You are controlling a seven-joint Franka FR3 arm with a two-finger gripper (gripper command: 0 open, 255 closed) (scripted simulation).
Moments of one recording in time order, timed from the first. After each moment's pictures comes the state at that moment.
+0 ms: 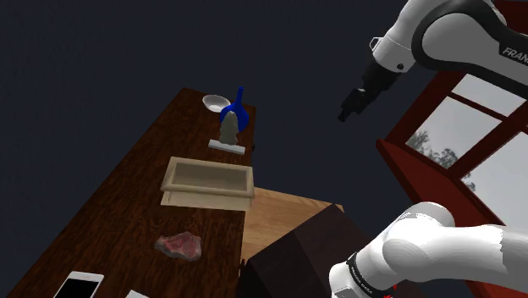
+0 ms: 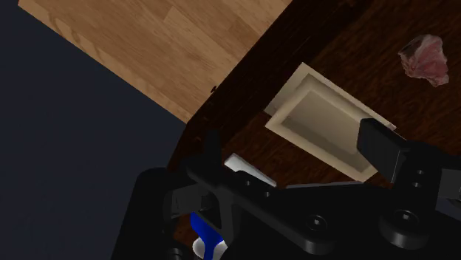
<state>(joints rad) 0.00 -0.83 -0.01 -2.33 -0.10 1.64 -0.08</state>
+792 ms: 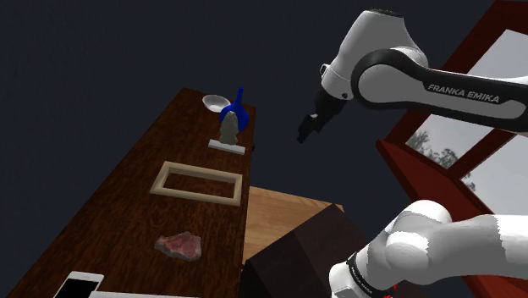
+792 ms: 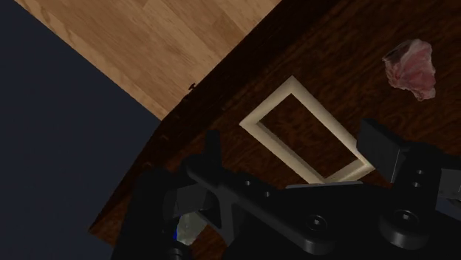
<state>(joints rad) 0.07 -0.69 0.10 -2.47 -0.04 1.89 -0.01</state>
